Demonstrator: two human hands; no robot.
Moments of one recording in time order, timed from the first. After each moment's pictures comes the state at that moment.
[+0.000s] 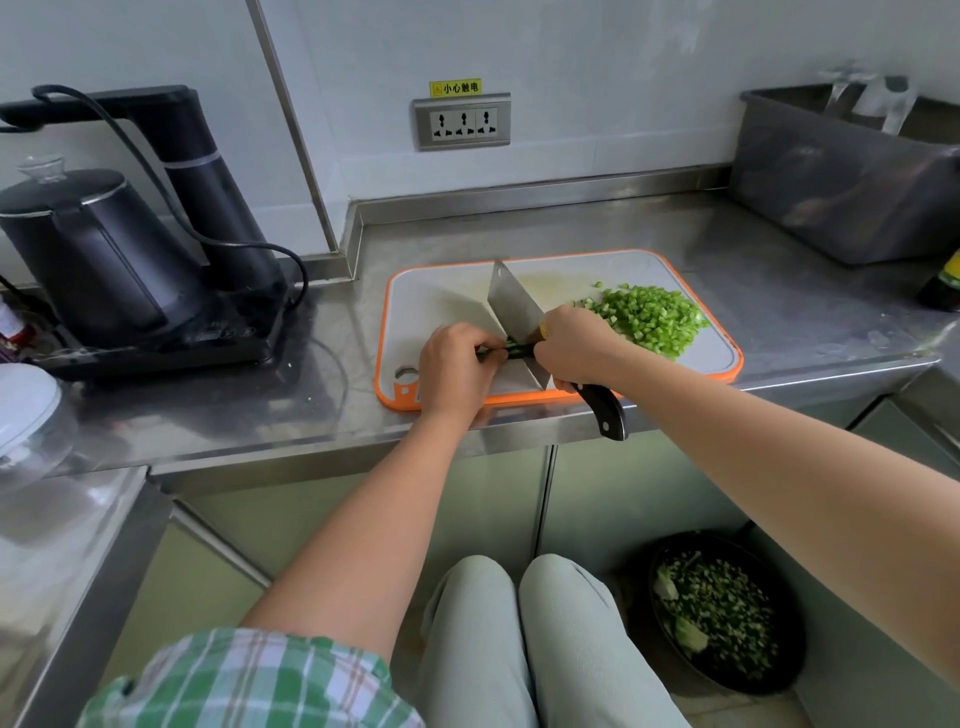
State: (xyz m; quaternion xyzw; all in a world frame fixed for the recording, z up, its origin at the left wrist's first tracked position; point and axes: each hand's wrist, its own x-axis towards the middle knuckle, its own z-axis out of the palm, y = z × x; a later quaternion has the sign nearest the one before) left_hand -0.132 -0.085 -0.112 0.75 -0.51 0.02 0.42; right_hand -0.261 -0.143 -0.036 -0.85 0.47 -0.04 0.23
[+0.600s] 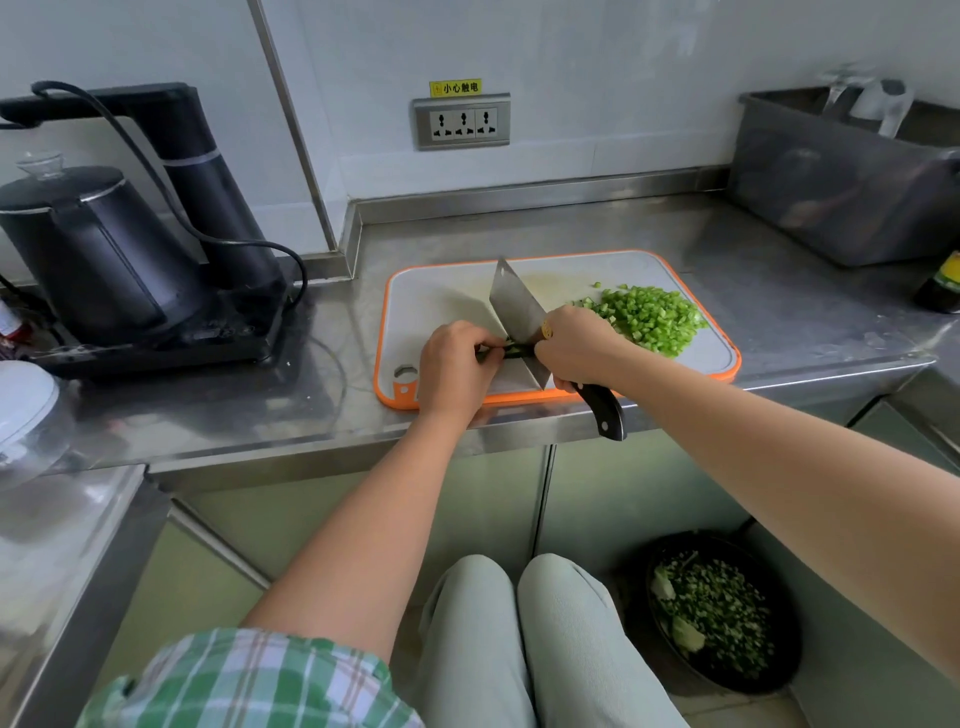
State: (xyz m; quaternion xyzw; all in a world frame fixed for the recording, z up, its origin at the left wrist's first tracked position) left_hand -0.129 -0.087 -0.116 0.75 -0.52 0.02 0.41; right_hand -0.263 -0.143 -0.037 -0.85 0.47 -0.04 0.23
